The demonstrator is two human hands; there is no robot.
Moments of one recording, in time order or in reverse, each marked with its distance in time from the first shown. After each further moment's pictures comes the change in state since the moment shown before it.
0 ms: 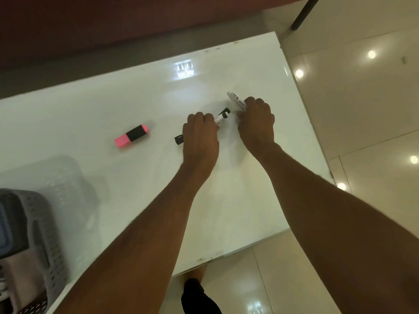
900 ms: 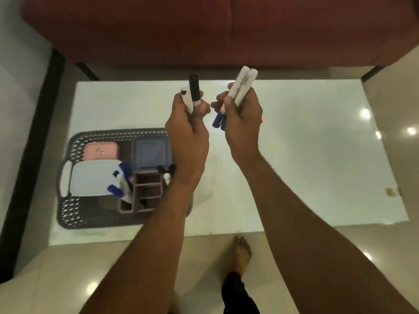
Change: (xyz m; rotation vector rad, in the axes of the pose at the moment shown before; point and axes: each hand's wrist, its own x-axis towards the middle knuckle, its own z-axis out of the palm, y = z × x) left_hand -0.180 -0.184 -0.269 -0.837 0.696 -0.330; right_hand -0.222 -0.344 -0.029 1.274 0.030 -0.217
